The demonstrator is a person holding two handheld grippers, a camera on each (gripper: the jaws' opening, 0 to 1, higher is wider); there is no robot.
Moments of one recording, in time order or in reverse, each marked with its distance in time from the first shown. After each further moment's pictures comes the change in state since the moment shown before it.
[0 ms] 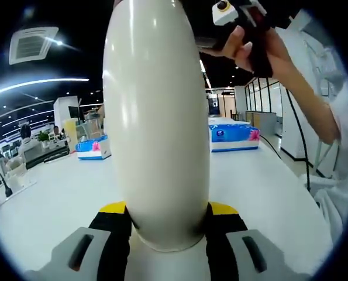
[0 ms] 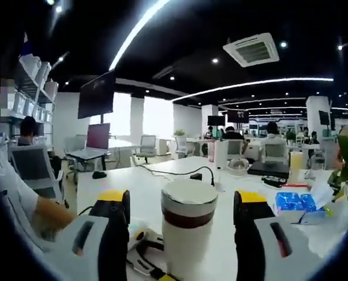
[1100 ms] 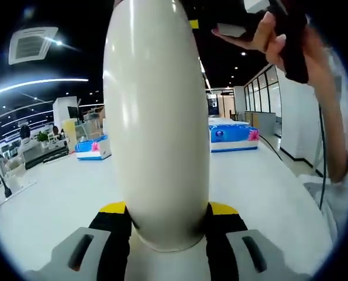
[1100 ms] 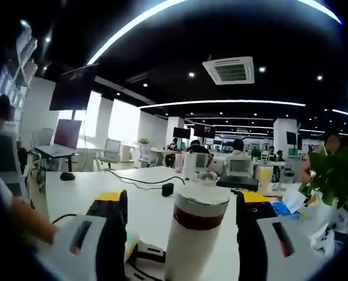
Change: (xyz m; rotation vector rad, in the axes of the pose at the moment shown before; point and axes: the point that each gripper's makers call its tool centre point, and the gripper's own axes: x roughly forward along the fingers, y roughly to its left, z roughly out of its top) left arm 0.001 0.001 0.000 0.001 -0.002 -0.005; right arm -0.001 0.001 0.005 -0.027 -0.071 -0.256
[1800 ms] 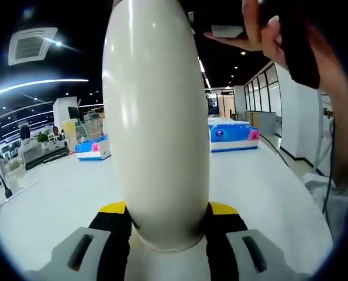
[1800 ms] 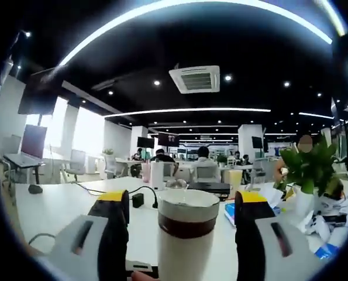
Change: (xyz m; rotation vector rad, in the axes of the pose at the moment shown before) left arm 0.006 0.002 0.002 0.005 0.001 0.003; right arm 0.013 -0.011 0.001 0.011 -0.086 -0.294
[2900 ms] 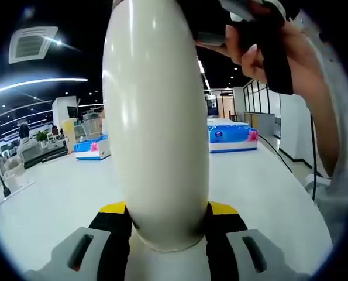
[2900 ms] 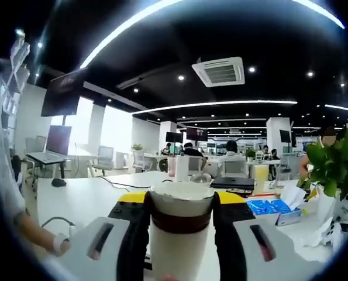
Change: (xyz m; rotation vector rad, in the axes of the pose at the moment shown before) left arm -0.001 -0.002 0.000 -0.012 -0.005 -0.008; right arm 0.005 -0.004 -0.013 0.027 0.036 0.291
